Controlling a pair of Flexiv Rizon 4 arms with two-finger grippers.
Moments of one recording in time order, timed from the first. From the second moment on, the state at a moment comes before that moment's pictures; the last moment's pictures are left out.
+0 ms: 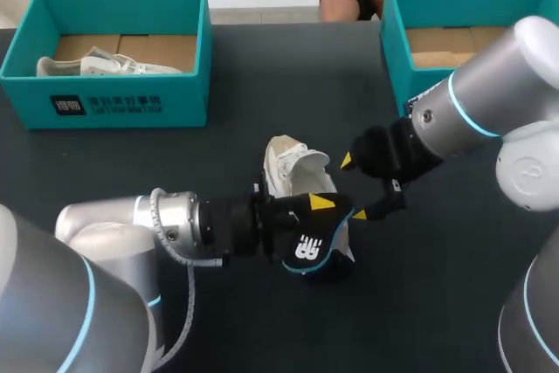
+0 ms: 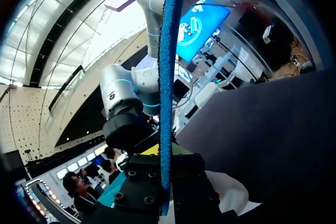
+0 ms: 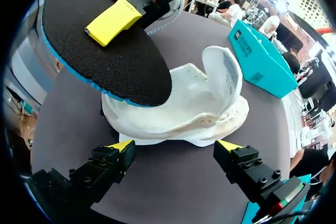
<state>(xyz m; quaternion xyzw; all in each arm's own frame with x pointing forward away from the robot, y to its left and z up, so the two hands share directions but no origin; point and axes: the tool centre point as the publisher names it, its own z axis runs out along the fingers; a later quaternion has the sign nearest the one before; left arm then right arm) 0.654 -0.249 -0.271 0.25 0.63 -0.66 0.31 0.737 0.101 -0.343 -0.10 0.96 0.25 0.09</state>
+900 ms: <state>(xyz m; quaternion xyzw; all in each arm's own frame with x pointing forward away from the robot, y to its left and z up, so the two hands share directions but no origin) 0.676 -0.255 -0.313 0.23 0.67 -0.65 0.27 0.741 0.106 -0.343 -0.10 0.96 0.25 0.09</state>
